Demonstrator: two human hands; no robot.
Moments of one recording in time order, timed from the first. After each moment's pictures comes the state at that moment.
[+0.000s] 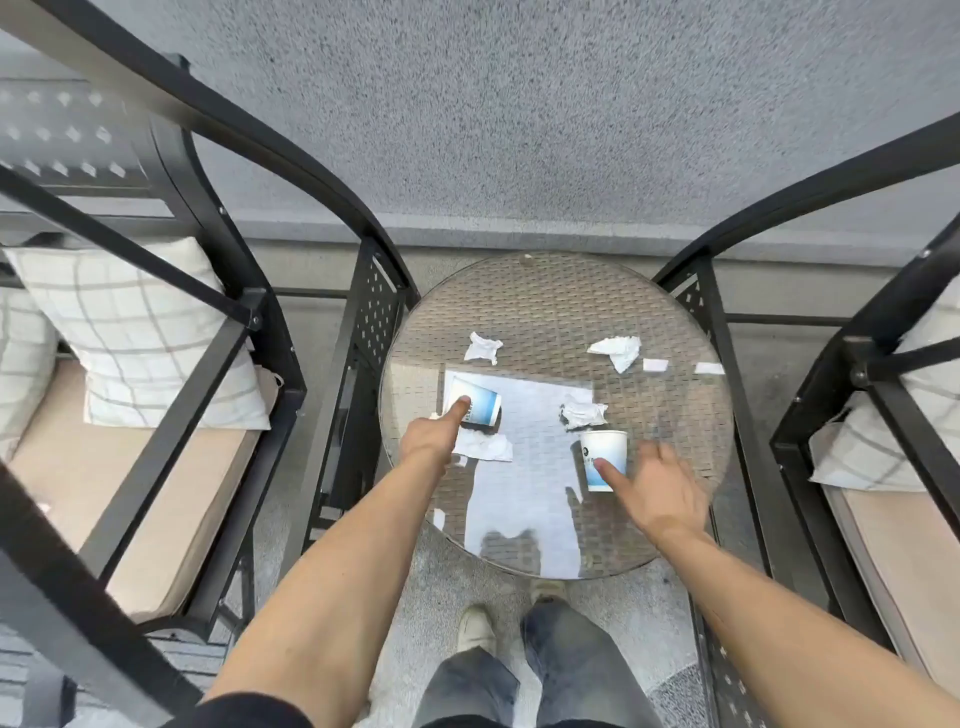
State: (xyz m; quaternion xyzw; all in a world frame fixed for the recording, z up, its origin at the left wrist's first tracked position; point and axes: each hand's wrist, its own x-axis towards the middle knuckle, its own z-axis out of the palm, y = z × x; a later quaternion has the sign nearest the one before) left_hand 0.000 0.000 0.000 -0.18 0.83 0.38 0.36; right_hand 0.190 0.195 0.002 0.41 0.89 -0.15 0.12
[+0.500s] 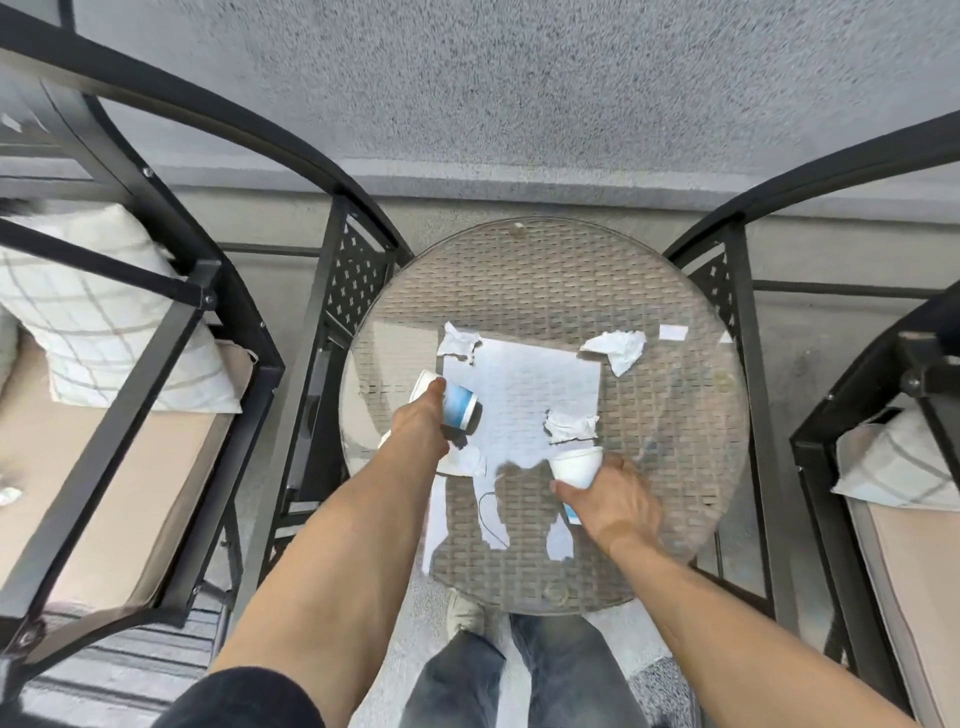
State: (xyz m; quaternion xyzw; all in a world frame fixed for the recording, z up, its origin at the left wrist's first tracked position) left_hand -0.050 0.072 -0.068 -0.44 0.68 0.49 0.33; right_hand 0.146 0.219 -0.063 0.44 0.85 -0.21 0.22
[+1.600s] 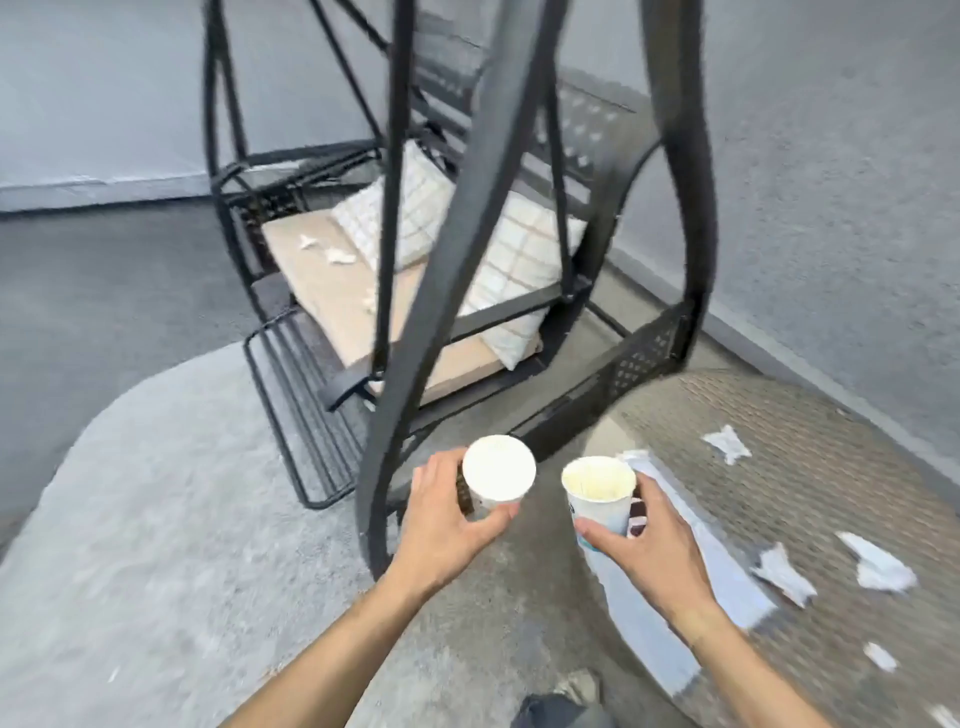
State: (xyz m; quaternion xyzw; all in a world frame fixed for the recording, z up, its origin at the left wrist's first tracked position) left_hand 0.222 -0.173 0.089 -0.15 0.90 0.39 -0.09; right_hand 0.157 0.062 0.075 -0.06 0.87 -0.47 0.12
